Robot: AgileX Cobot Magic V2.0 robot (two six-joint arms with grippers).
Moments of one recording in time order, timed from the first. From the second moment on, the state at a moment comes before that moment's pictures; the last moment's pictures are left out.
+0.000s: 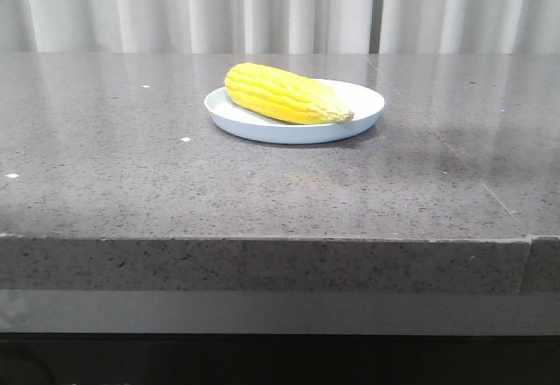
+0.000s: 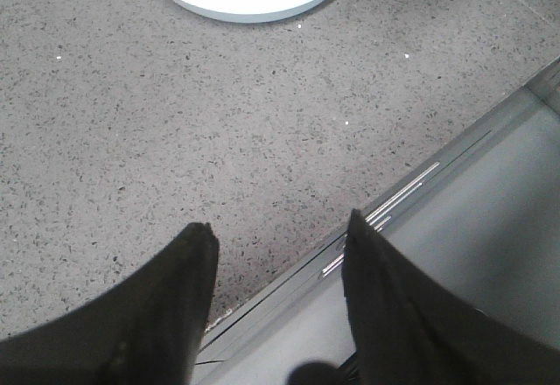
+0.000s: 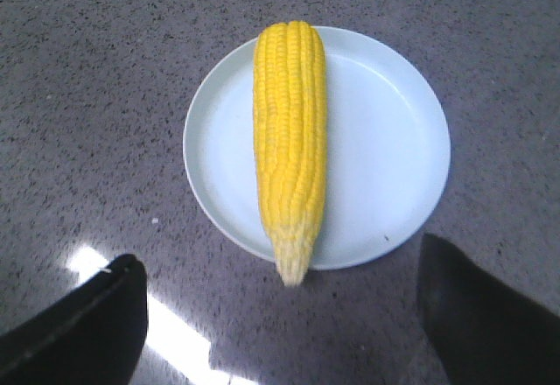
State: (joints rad) left arm -0.58 0.90 -0.84 -0.12 0.78 0.16; right arm 0.52 1.40 -1.44 0.03 0.88 0.00
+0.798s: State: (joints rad) left arm -0.58 0.90 -0.84 -0.12 0.78 0.16; right arm 0.52 0.65 -0.96 0.03 1.05 0.00
